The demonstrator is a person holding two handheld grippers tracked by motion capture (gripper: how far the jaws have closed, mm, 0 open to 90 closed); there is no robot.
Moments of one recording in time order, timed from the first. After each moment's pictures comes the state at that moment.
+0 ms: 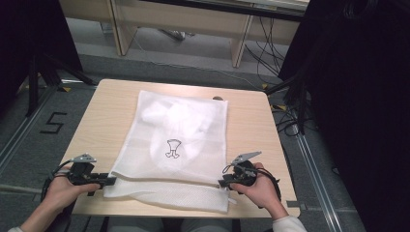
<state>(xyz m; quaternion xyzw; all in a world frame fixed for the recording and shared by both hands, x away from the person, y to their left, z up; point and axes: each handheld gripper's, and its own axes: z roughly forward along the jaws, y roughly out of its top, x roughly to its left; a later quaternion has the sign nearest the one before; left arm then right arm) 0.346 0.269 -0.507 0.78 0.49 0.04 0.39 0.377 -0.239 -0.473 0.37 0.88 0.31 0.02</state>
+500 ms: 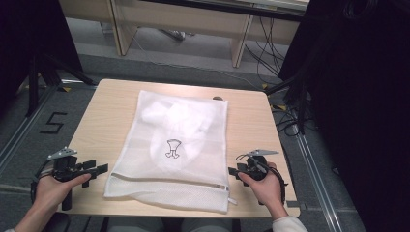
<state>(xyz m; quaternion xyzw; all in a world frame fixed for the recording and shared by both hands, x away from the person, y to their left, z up) 0.346 0.293 -0.500 0.68 0.56 0.09 0.46 0.388 -0.271 -0.475 0.50 0.79 0.35 0.07</state>
